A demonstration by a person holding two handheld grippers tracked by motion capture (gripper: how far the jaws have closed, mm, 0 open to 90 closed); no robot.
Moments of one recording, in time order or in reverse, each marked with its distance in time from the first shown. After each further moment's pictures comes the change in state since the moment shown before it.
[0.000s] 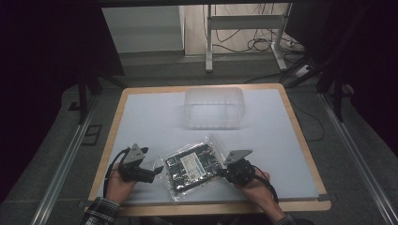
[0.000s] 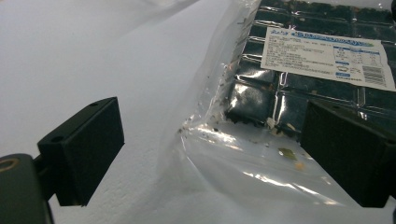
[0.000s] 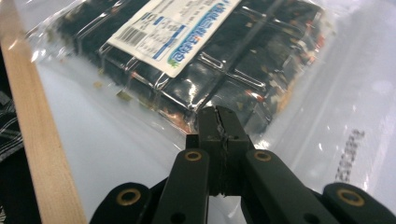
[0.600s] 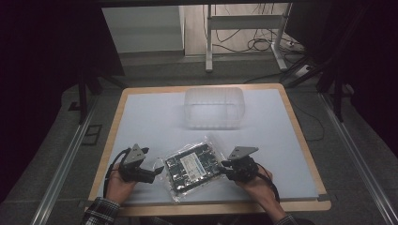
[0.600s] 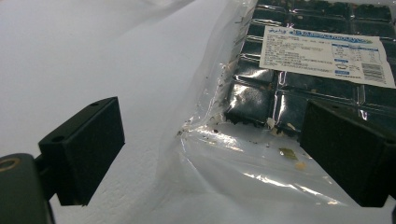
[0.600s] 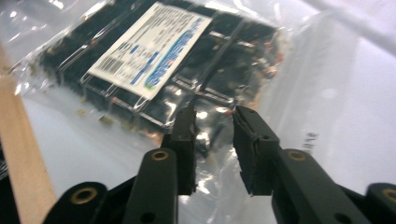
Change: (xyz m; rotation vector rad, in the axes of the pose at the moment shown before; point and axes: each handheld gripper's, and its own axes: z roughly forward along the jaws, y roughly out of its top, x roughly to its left) left arm -0.001 0.000 0.000 0.007 -0.002 0.010; right arm -0.007 0.002 -0.010 -0.075 -0.061 0.051
